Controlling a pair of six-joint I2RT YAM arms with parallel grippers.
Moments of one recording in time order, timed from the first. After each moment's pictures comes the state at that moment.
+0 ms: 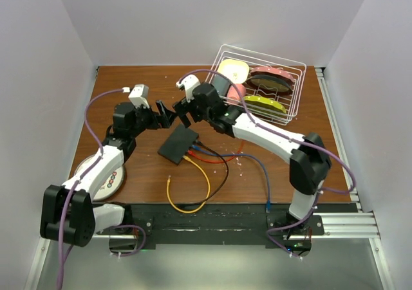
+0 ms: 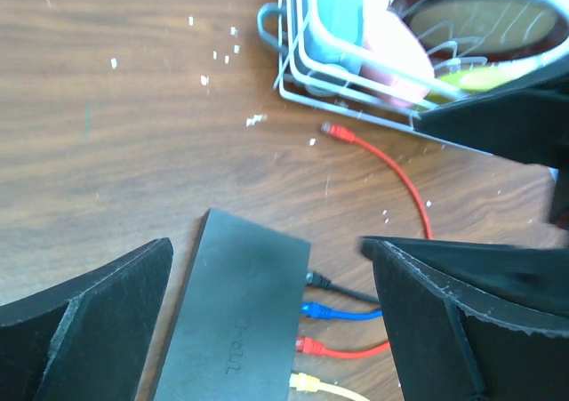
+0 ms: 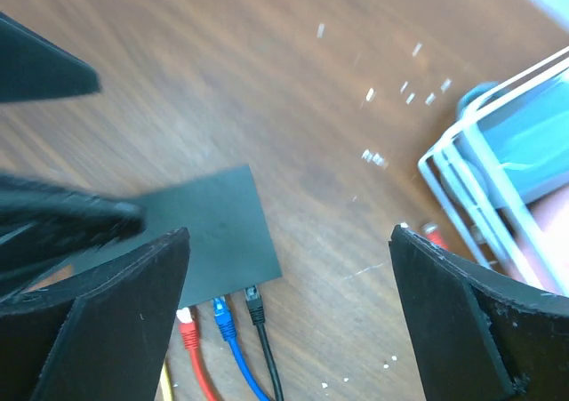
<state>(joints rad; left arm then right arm) -0.20 1.22 0.68 0.22 0.30 -0.40 0.84 1.85 1.53 -0.21 0.20 -0.03</state>
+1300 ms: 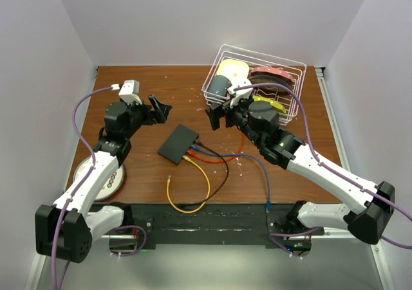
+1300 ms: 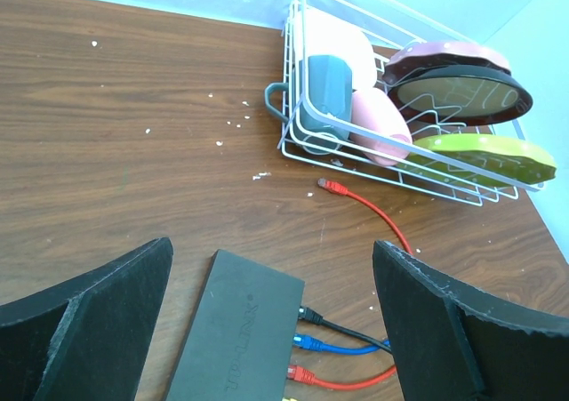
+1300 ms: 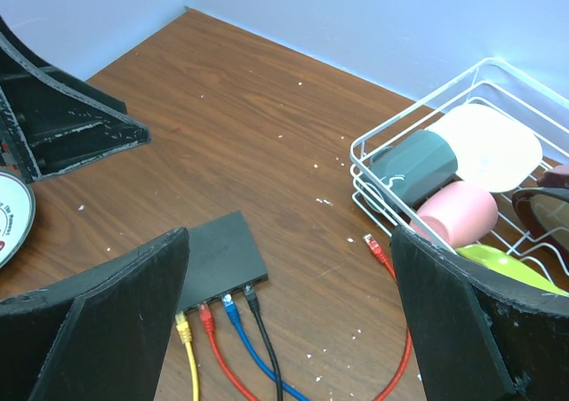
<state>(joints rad) -0.20 1.08 0.74 0.15 0.20 -0.41 0.84 1.19 1.10 -0.01 0.27 0.03</state>
